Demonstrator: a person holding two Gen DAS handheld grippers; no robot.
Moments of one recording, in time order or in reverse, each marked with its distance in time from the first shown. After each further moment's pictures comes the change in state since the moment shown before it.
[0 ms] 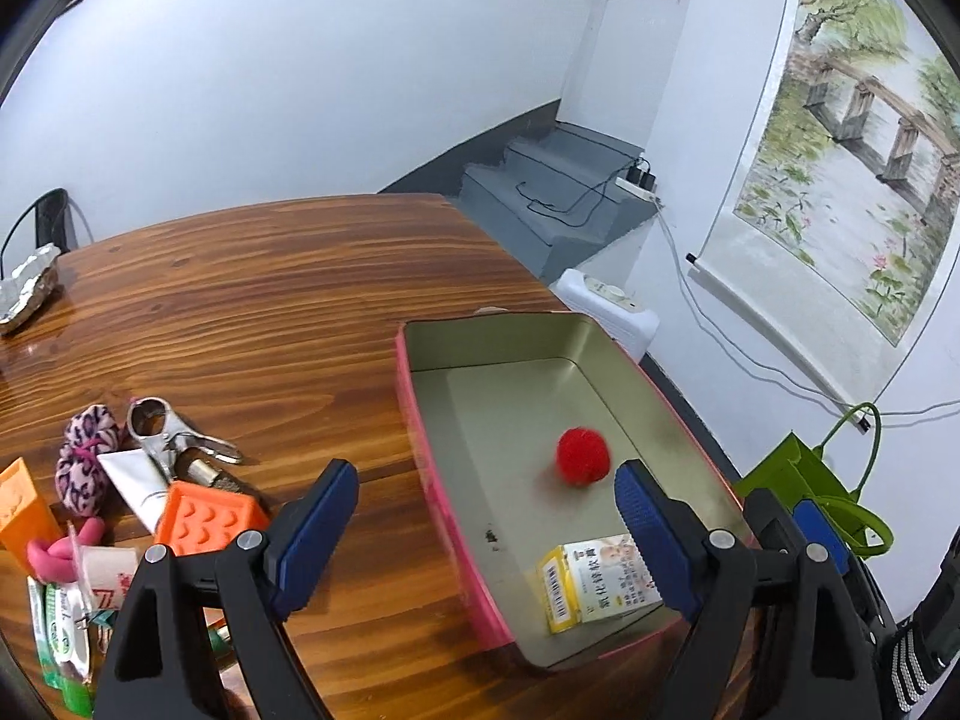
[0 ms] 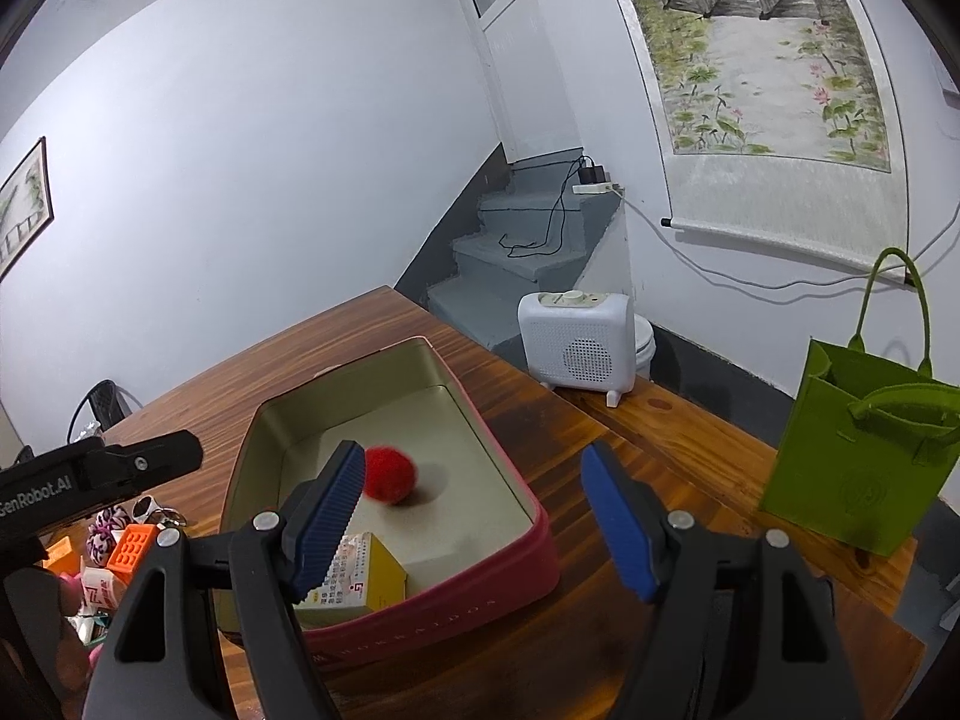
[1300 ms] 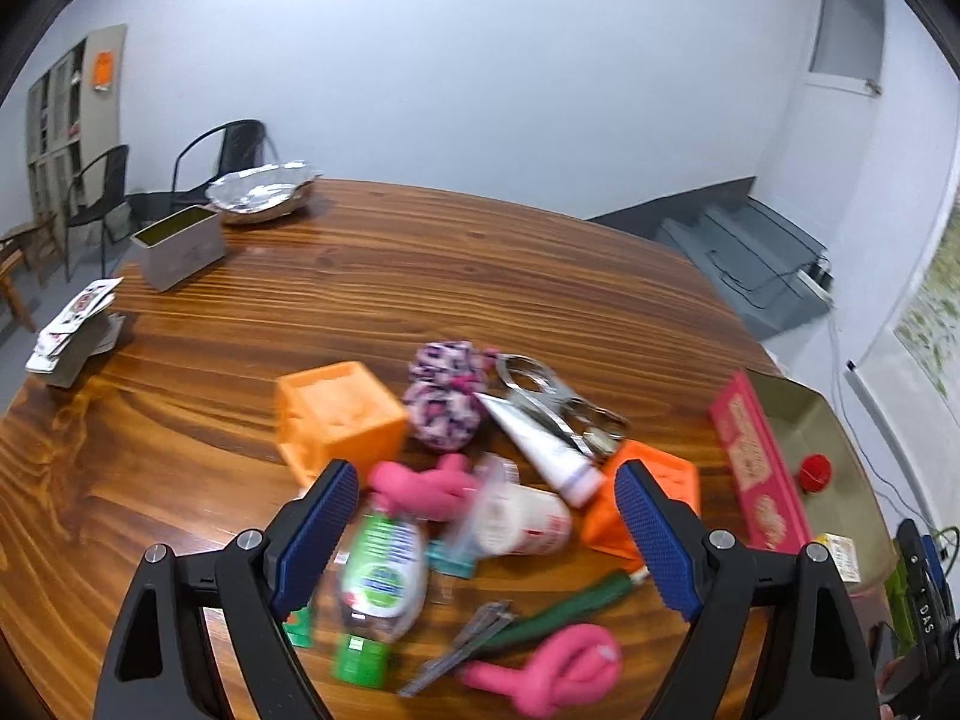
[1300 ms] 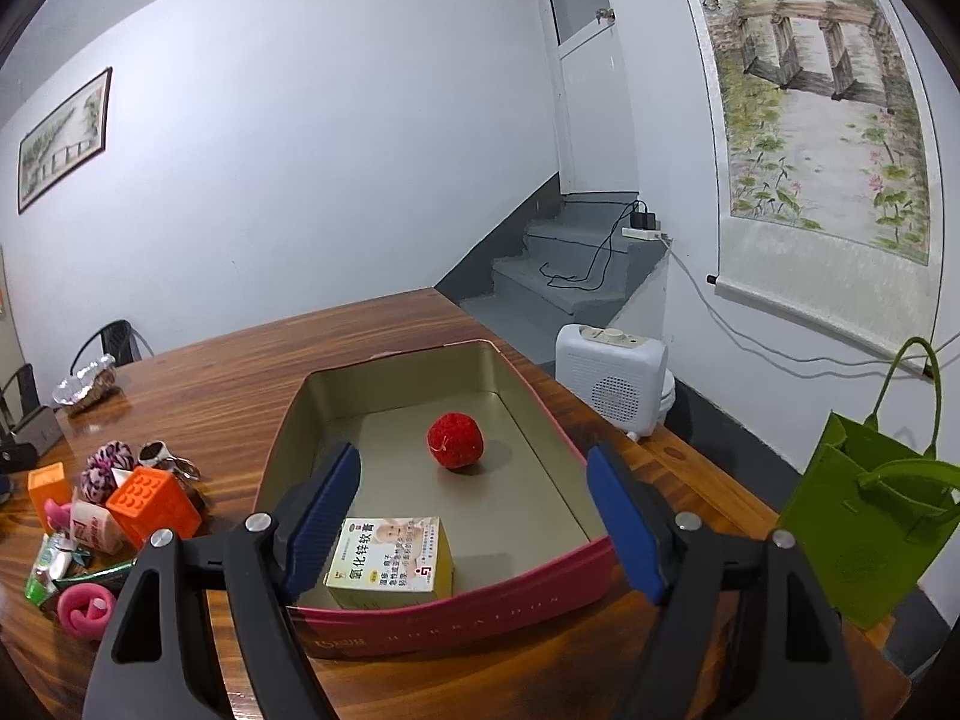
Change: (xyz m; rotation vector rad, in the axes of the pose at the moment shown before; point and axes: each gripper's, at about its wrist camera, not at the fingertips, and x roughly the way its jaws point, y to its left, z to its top) left arm -0.090 0.190 -0.046 -0.299 -0.073 0.345; right arm 0.002 0.046 -0.014 -0.203 -0.058 0.023
